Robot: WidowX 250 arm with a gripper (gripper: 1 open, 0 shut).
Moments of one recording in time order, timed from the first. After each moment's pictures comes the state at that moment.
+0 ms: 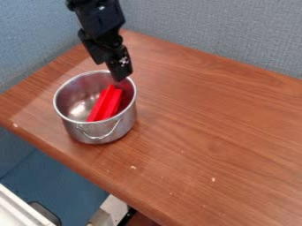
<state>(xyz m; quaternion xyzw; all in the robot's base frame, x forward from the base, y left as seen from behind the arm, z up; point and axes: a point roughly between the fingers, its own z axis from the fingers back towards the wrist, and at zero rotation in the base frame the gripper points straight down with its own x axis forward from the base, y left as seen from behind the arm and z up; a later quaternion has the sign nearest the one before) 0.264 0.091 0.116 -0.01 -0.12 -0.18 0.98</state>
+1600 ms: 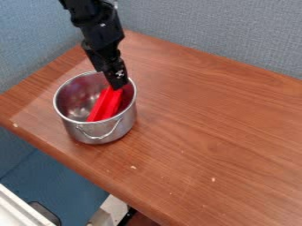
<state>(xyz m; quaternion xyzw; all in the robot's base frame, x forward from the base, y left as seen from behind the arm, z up) 0.279 0.112 0.089 0.01 -0.12 -0.21 0.97</state>
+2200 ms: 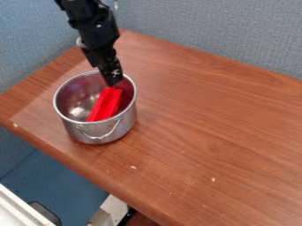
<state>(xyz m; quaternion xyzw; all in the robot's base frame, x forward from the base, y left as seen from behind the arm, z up) 0.287 0.131 0.082 0.04 -0.13 -0.20 0.97</state>
